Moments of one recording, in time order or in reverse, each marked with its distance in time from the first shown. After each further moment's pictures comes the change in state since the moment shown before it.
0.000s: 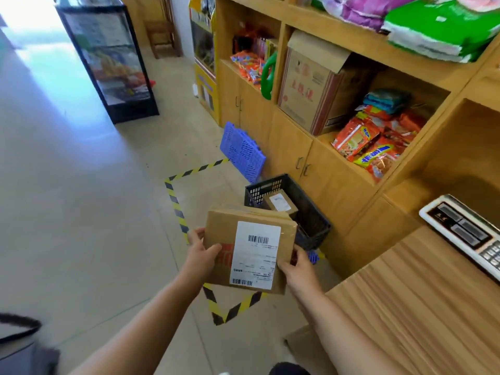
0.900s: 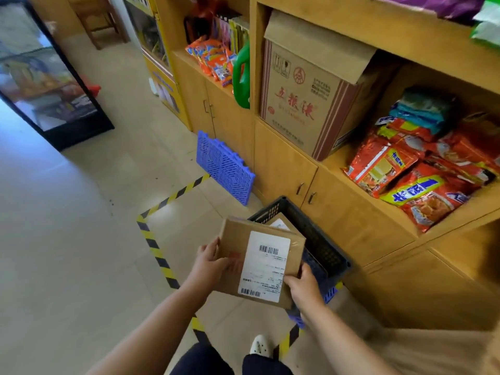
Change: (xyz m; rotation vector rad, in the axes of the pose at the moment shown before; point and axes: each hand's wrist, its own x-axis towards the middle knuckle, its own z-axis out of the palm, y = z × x) left_hand 0.376 0.132 0.106 0.252 -0.294 -0.112; right_hand 0.355 -0.095 0.045 0.143 0.104 0.316
